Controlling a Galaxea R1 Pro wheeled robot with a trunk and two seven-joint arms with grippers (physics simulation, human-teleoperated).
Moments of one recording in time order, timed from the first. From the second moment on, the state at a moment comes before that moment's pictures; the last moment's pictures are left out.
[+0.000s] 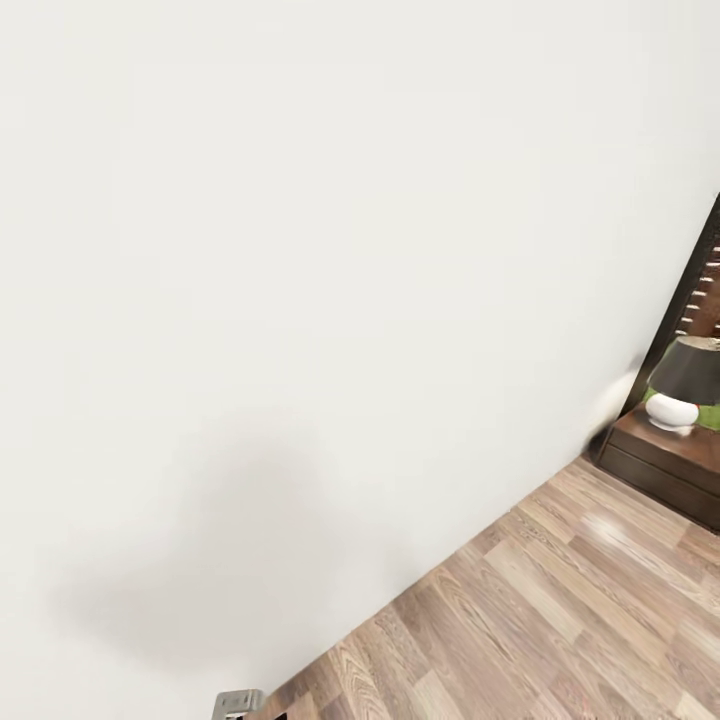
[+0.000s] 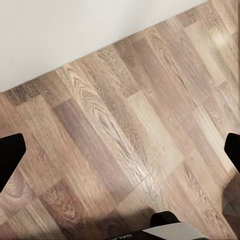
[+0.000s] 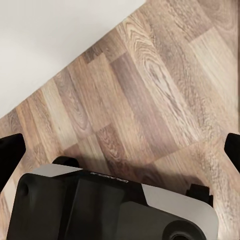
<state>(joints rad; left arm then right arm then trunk) -0.42 0.04 0.25 -0.02 -0.03 -0.24 -0.49 -0.41 -0.21 0.01 0.05 -0.14 -0.14 0.68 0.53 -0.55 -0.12</state>
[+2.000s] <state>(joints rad) -0.42 0.02 0.25 -0.02 -0.03 -0.24 -0.49 -0.41 -0.21 0.01 0.05 -0.14 -0.14 0.68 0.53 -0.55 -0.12</state>
